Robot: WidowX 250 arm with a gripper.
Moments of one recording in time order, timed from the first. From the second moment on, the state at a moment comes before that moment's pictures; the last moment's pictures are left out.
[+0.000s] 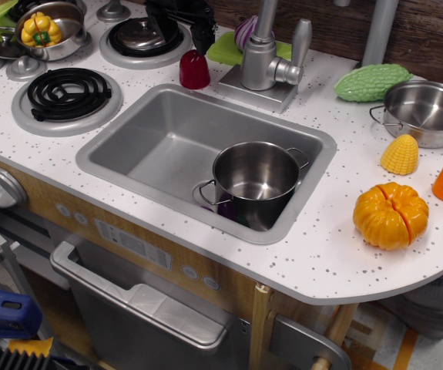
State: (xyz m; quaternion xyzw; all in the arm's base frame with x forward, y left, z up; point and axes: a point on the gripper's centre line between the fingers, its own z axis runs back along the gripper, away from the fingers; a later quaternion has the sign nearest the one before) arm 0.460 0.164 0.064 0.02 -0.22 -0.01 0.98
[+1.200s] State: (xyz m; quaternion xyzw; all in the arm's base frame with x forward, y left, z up) arm 0.467 0.166 0.023 -0.04 -0.22 -0.03 0.97
